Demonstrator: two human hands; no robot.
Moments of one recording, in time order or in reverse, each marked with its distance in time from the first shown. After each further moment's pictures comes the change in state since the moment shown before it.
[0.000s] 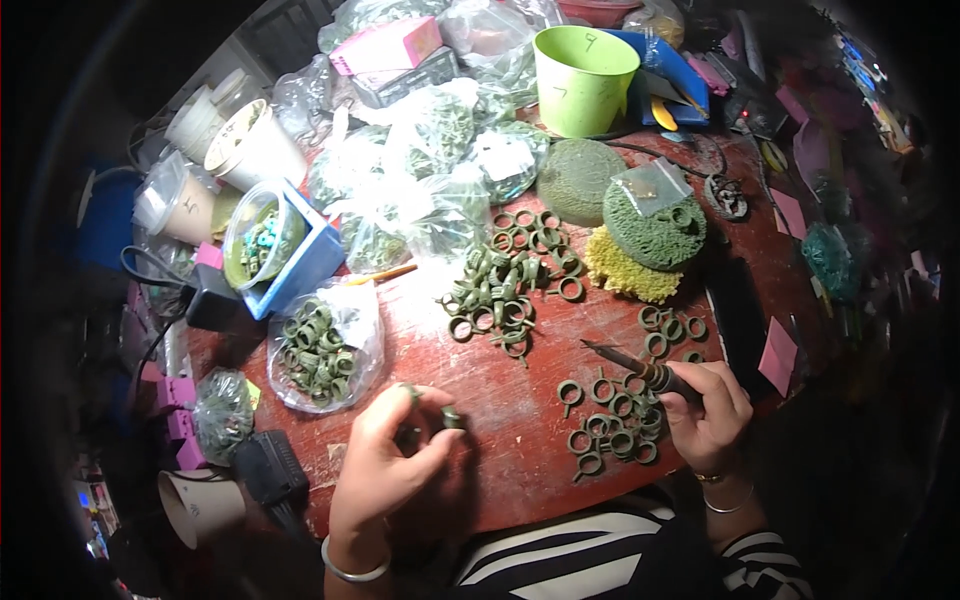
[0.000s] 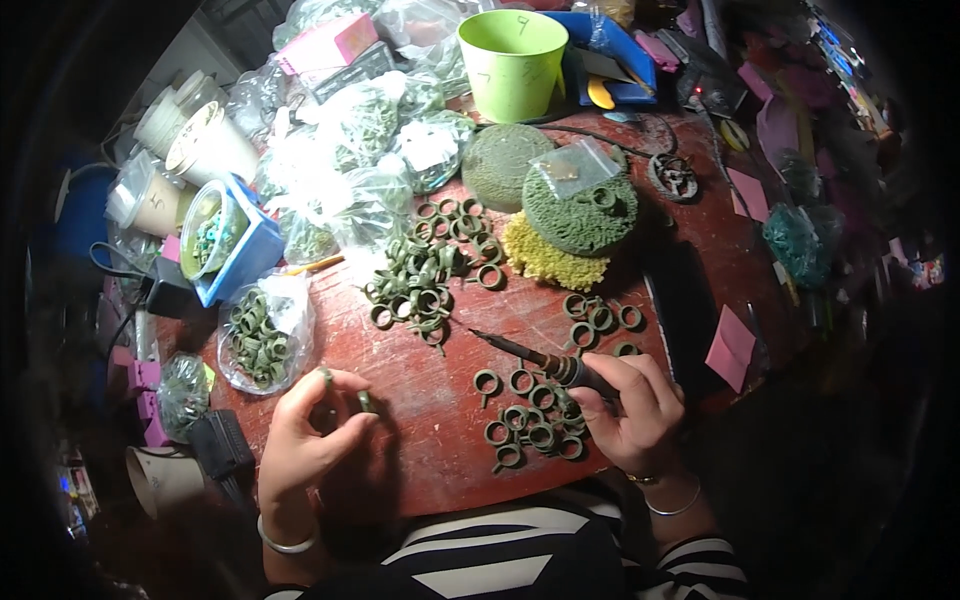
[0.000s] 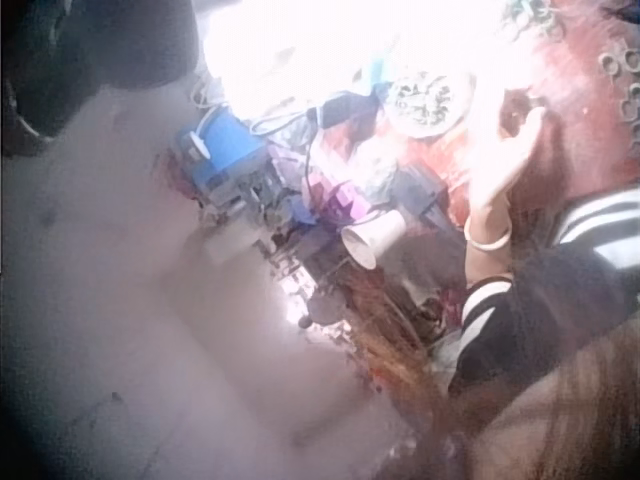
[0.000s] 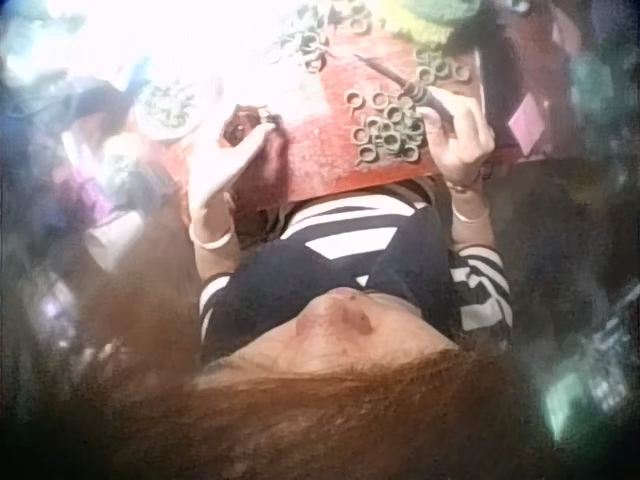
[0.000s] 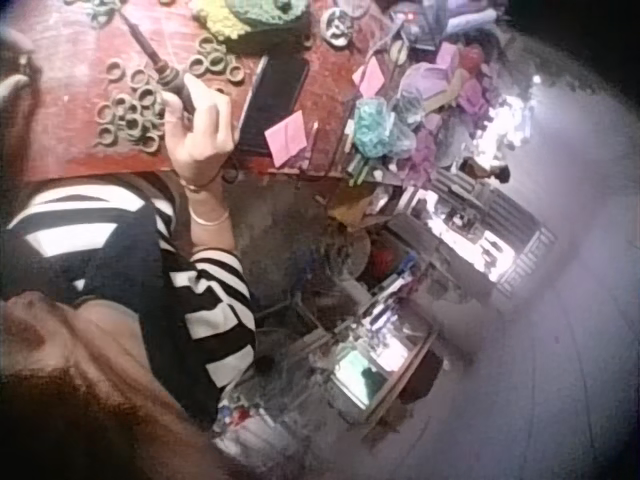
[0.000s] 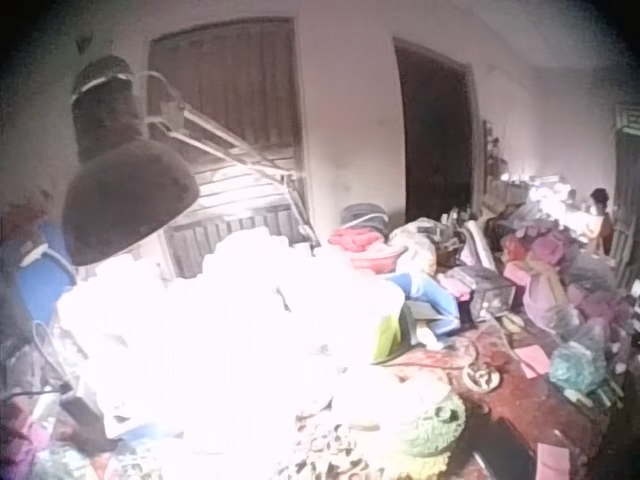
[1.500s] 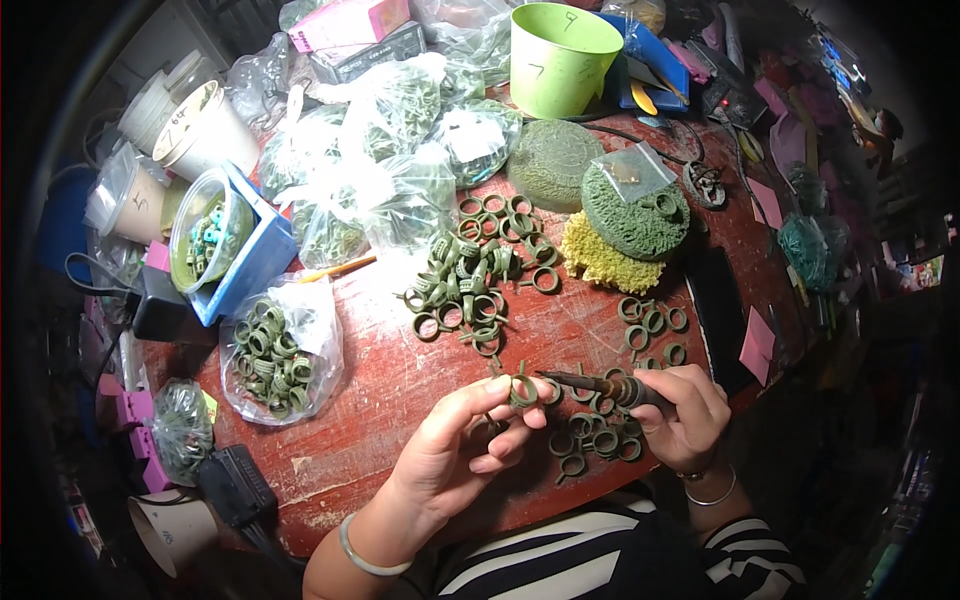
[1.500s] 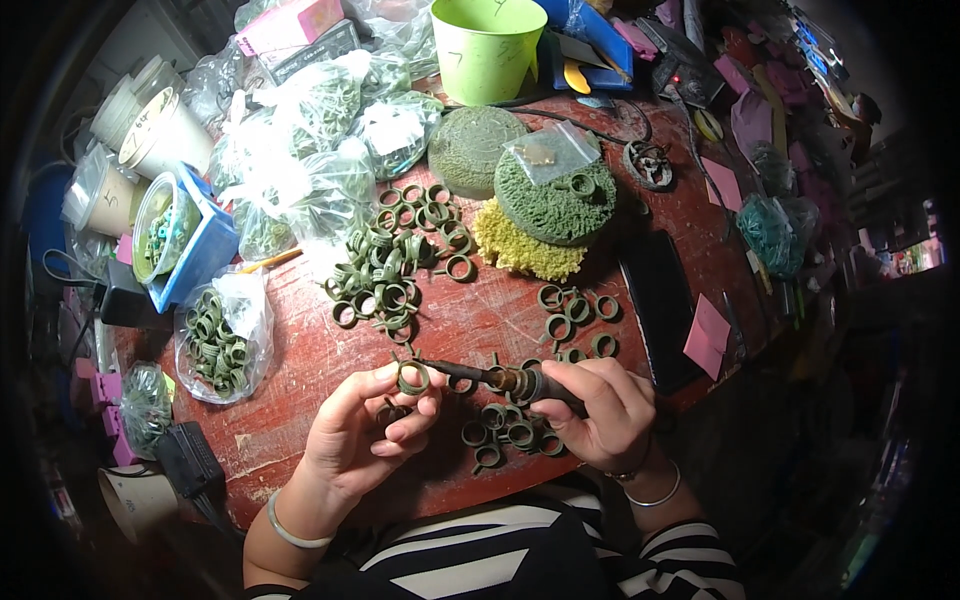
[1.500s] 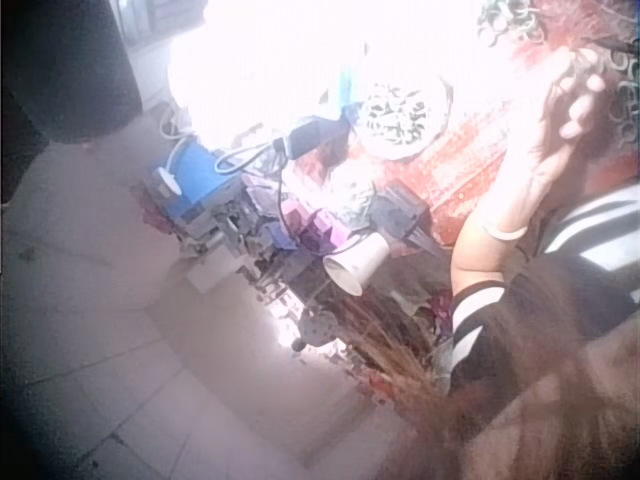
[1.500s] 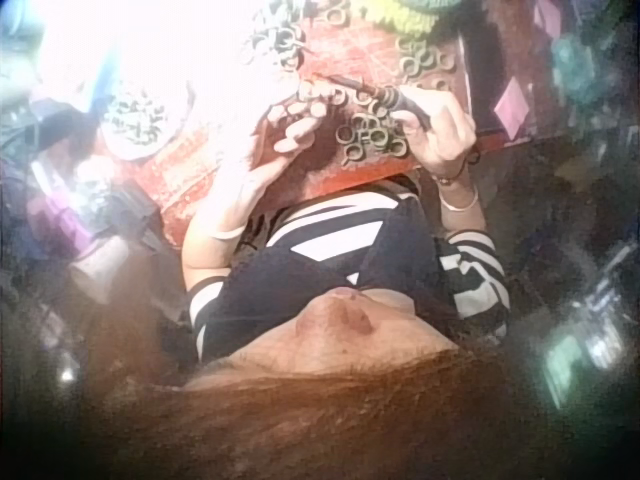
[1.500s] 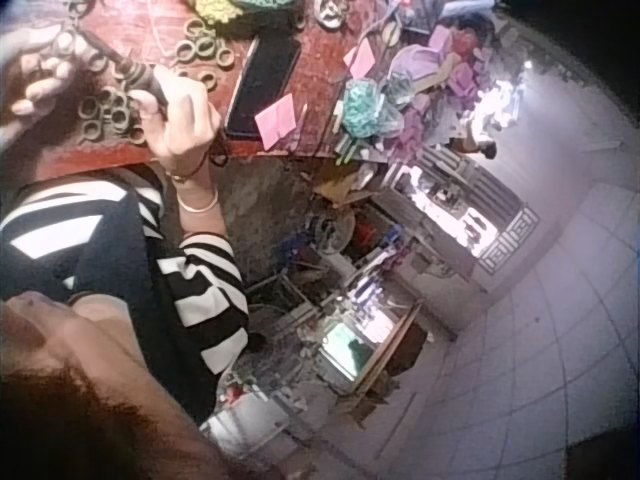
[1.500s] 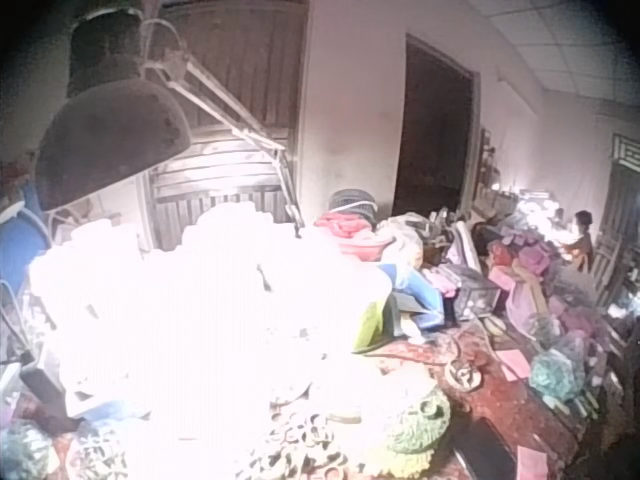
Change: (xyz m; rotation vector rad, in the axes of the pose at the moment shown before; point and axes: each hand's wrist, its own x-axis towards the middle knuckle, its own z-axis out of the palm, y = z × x) left_hand 0.036 0.012 0.061 -1.482 -0.474 -0.592; right_hand 0.000 -0.002 0.005 -0.005 -0.090 -0.069
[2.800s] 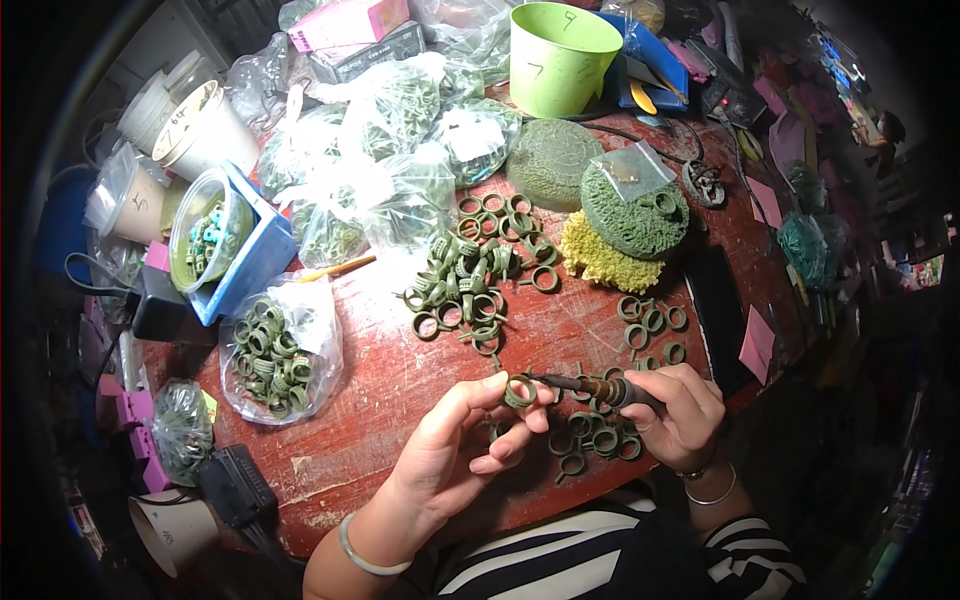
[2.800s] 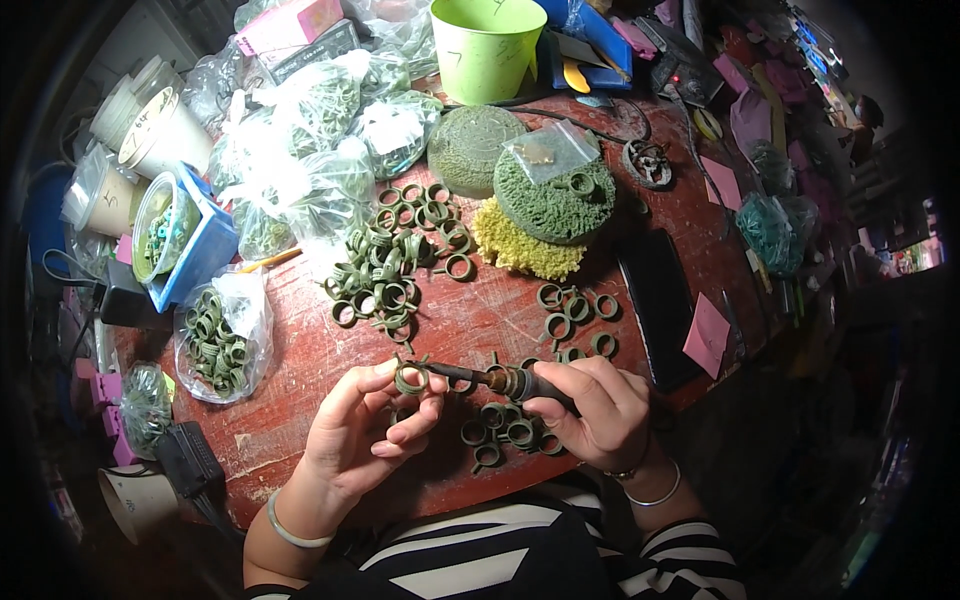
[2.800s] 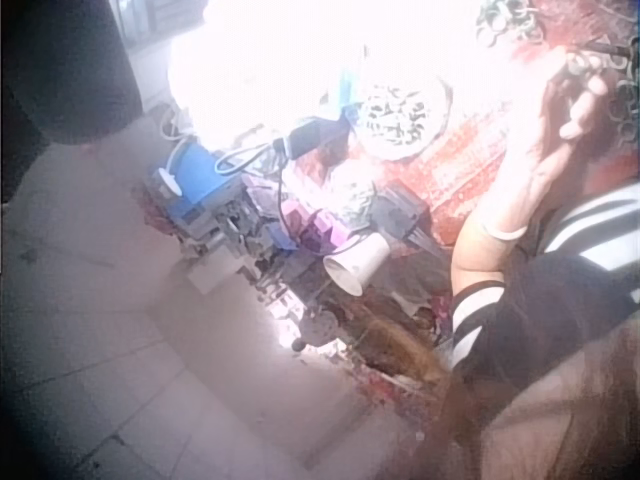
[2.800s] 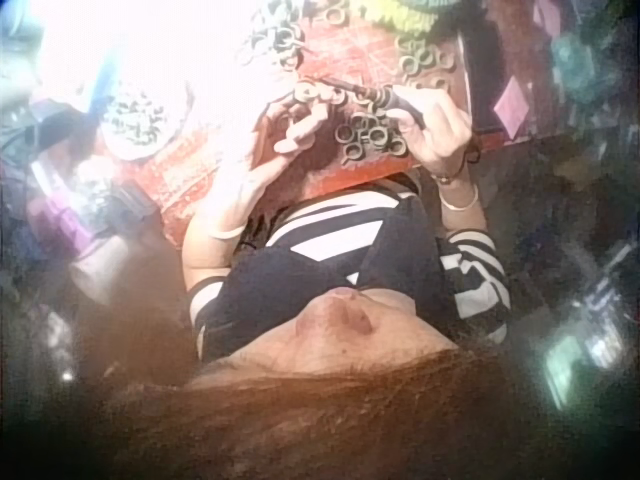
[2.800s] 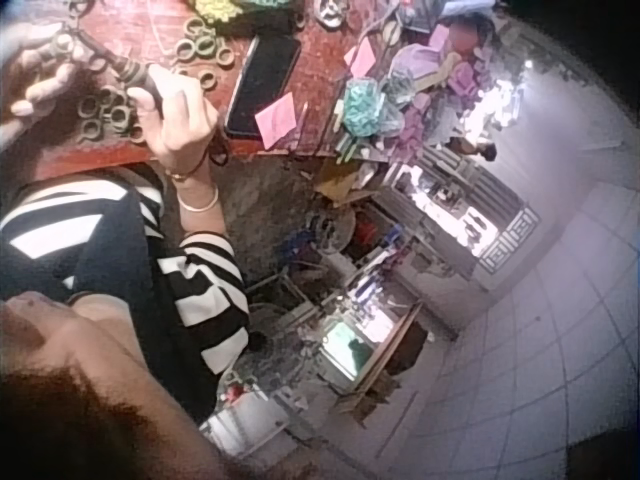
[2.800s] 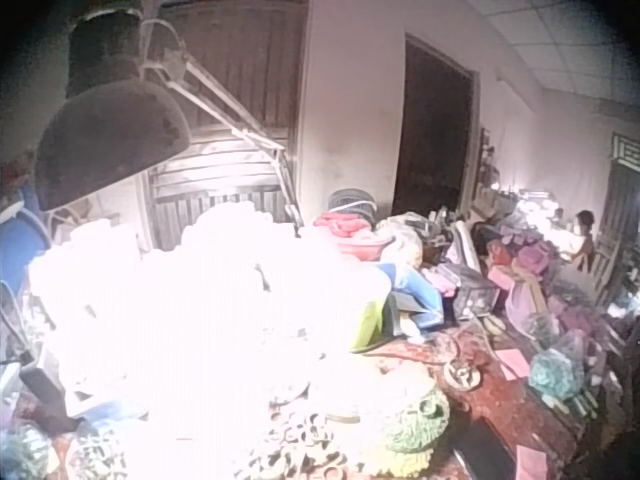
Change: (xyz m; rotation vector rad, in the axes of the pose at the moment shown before) left_hand 0.000 -0.001 0.002 -0.001 -0.005 0.017; right_hand 0.001 0.000 0.002 0.012 -0.050 0.011
